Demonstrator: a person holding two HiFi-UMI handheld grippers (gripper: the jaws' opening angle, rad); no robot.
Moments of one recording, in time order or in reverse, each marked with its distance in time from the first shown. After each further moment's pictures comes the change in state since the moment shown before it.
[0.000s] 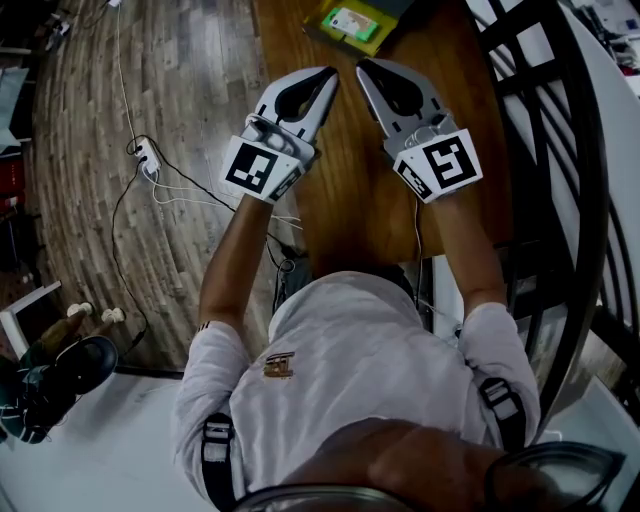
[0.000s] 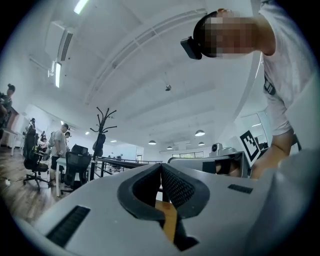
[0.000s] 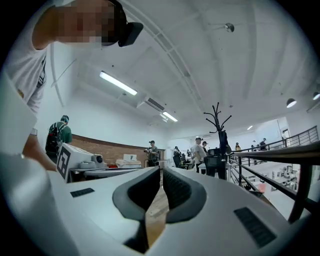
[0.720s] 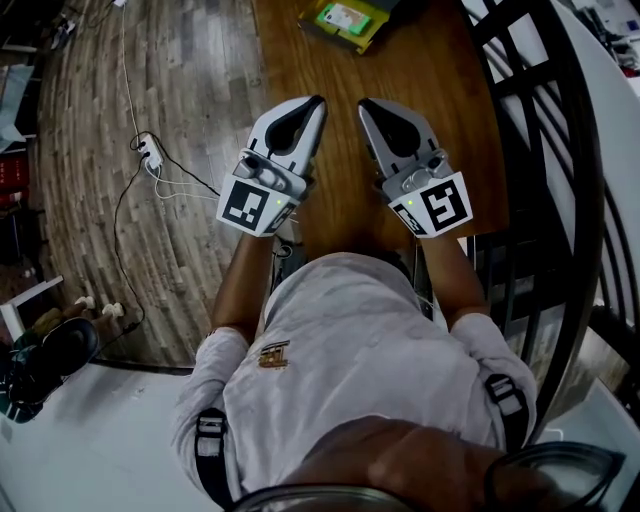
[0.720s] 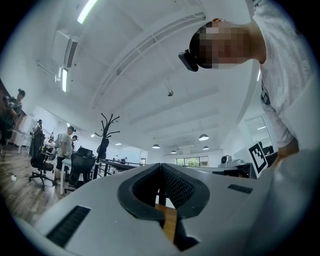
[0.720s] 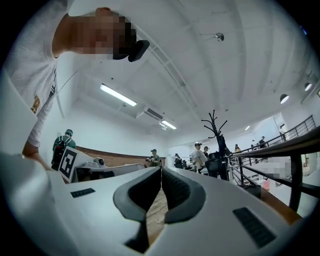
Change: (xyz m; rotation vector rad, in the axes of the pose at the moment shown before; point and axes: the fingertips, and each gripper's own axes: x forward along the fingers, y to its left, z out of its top) left arm -0.046 -0.069 0.032 -0.024 -0.067 0.055; right arm -0.085 0.052 0.013 0.076 -0.105 -0.003
